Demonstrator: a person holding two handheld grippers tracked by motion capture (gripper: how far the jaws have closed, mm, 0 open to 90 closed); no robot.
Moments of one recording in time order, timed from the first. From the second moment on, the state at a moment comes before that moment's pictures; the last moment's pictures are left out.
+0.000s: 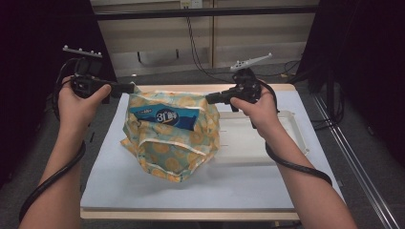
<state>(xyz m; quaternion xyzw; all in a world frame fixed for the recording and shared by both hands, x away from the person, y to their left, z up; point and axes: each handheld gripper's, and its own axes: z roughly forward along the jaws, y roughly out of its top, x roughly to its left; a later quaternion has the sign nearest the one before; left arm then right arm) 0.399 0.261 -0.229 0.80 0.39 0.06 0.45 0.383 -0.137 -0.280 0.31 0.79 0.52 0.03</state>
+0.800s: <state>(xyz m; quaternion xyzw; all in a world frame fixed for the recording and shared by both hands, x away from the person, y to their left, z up) 0.396 0.287 -0.290 0.80 0.44 0.05 0.41 0.403 -0.101 -0.330 0.33 0.82 0.47 0.01</state>
